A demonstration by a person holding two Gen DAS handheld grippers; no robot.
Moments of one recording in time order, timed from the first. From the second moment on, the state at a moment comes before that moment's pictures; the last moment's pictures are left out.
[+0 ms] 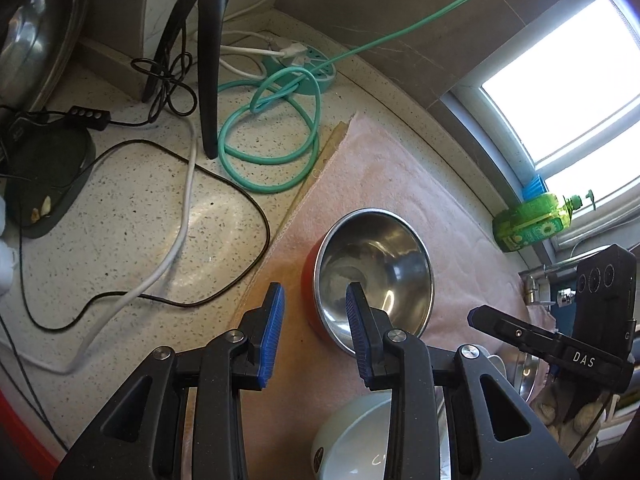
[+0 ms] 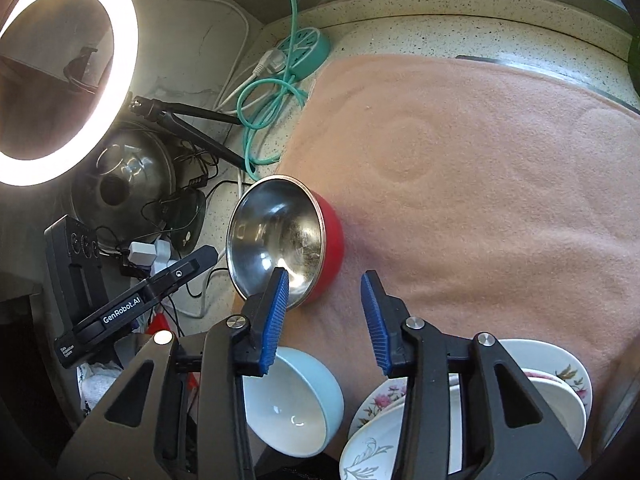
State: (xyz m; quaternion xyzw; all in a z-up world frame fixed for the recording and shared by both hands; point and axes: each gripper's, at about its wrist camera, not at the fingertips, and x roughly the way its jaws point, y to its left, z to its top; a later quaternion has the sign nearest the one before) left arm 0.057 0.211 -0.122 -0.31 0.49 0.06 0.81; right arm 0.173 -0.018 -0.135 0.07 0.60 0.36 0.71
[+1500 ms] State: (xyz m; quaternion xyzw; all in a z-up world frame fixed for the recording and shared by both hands) left arm 0.079 0.190 -0.120 -0.27 0.51 0.03 0.82; right arm 0.174 -0.012 -0.134 0.06 0.60 0.37 0.71
